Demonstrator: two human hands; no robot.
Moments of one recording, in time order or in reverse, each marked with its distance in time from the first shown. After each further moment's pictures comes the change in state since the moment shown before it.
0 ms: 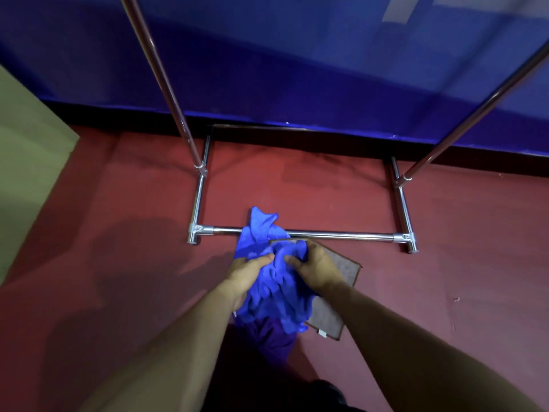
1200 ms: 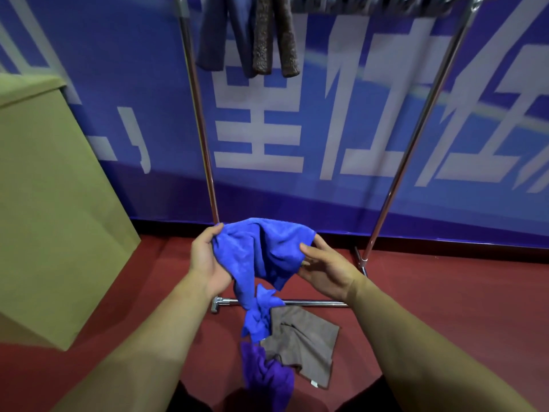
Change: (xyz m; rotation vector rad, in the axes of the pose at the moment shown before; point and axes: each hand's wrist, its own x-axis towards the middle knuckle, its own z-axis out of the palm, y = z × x) left_hand -0.309 0.167 -0.067 -0.700 -0.379 0.495; right_hand -0.195 -0.198 -0.141 1.091 -0.358 -0.245
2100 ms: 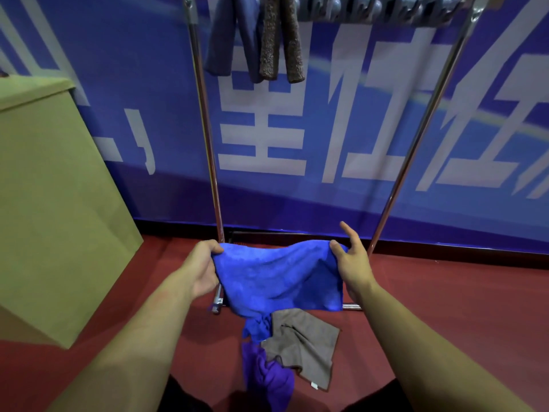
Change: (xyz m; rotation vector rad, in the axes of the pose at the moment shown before) left_hand 0.003 0.015 -0.028 0.386 0.174 -0.178; right_hand -0.006 -0.007 -0.027 -0.646 0.639 -0.386
